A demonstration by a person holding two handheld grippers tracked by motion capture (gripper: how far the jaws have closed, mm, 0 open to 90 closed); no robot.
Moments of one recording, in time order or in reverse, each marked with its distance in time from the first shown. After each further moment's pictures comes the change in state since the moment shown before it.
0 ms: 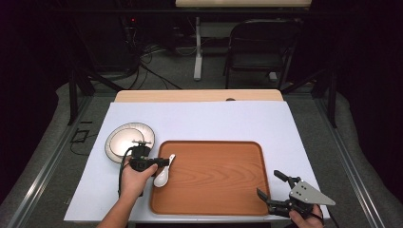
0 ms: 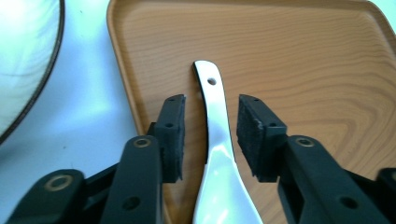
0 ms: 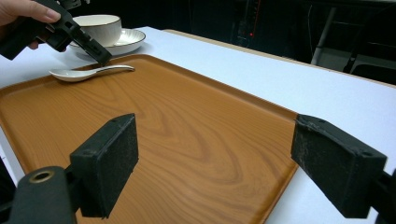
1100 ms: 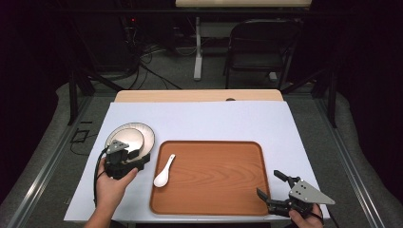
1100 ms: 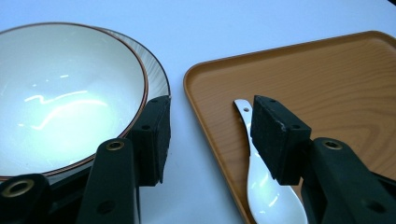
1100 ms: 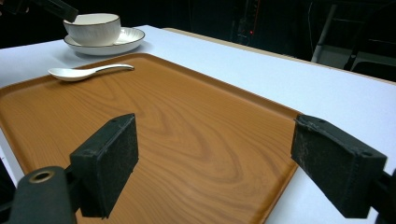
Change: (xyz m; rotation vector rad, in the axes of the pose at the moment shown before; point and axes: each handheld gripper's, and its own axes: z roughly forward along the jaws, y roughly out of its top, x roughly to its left) left arm -0.003 -0.018 -0.076 -0.251 0.170 0.240; right arm 0.000 0.000 0.001 0.008 -0.001 0.007
